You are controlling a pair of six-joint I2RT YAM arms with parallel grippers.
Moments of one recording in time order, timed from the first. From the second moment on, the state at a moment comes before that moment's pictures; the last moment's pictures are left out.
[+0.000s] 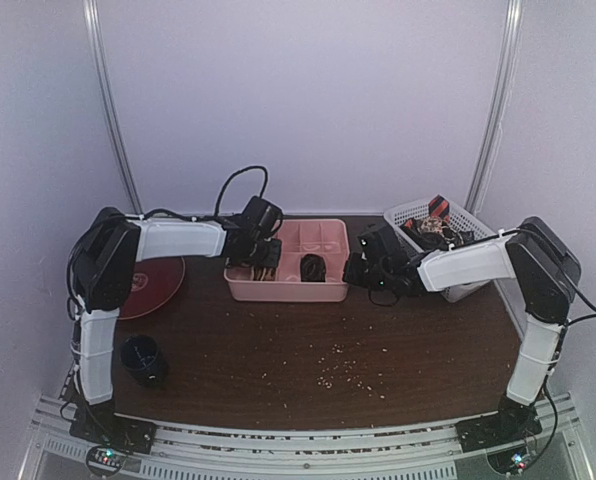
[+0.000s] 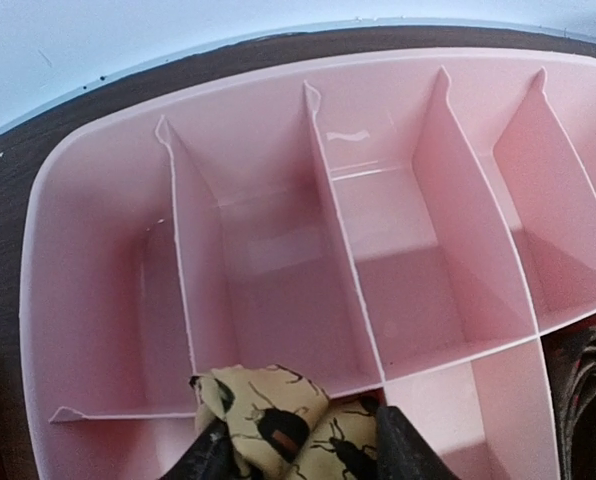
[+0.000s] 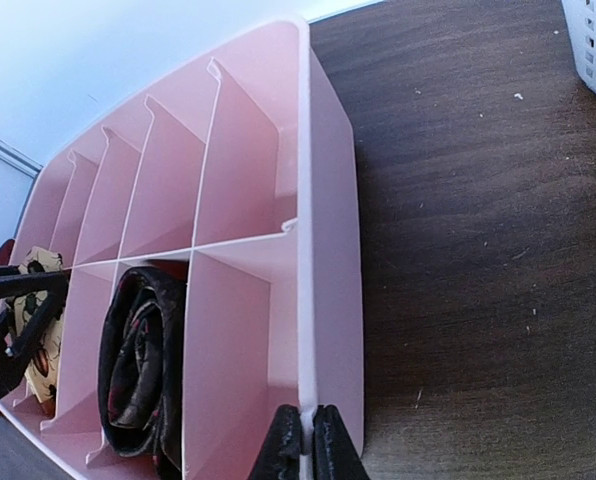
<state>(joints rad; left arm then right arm) -0.69 2.13 1.60 -0.29 -0.33 -0.35 0.69 1.85 1.08 0.12 0.23 0.74</state>
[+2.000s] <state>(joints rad) -0.70 1.03 0.90 -0.22 -0.04 -0.40 0.67 1.31 0.93 -0.11 0.17 0.66</state>
